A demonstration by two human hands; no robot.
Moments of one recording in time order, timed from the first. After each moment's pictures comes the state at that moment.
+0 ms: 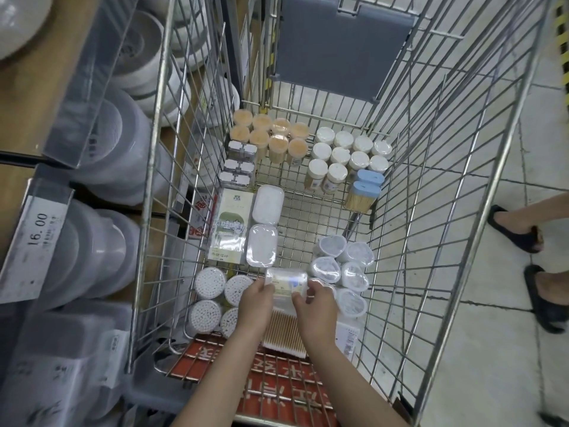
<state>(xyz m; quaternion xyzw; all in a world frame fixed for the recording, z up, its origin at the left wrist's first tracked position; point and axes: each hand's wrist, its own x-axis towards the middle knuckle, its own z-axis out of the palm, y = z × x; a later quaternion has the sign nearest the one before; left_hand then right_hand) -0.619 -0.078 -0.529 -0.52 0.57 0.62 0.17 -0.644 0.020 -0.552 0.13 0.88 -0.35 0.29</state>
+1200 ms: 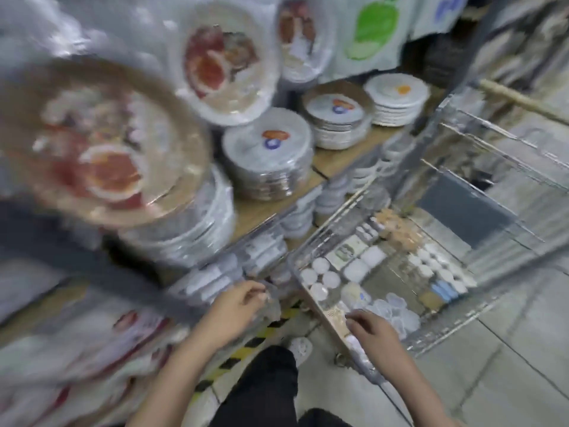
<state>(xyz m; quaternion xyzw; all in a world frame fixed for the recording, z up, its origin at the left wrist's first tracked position) -0.352 -0.002 -0.215 -0.53 0.70 0.47 -0.08 -0.590 0.123 -0.272 -0.39 0.78 -0.27 0.42</state>
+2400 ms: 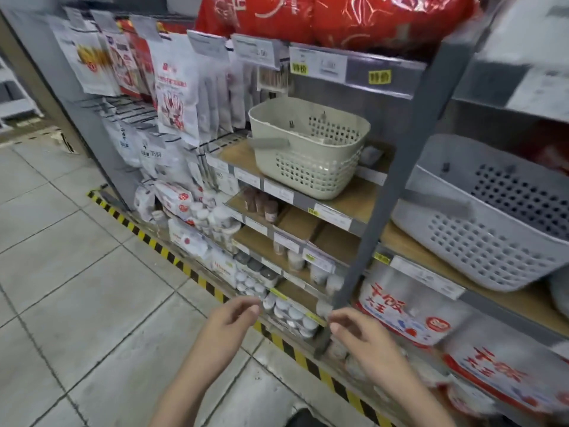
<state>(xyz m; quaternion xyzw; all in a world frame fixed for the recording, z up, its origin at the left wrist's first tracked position) 0.236 0.415 -0.138 -0.80 0.14 0.29 -0.51 0.093 0.230 -0.154 -0.80 0.29 -0.01 0.52</state>
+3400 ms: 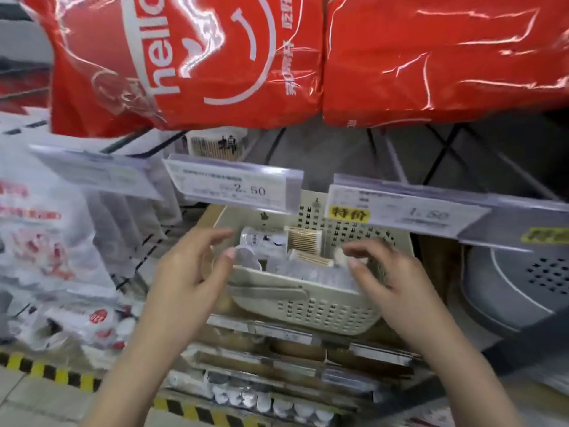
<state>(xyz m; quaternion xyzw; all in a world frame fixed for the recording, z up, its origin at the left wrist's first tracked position) 0.592 0.226 -0.035 -0.74 0.49 0.04 -0.46 0.375 0.083 -0.039 -0.86 0.34 -0.27 0.28</state>
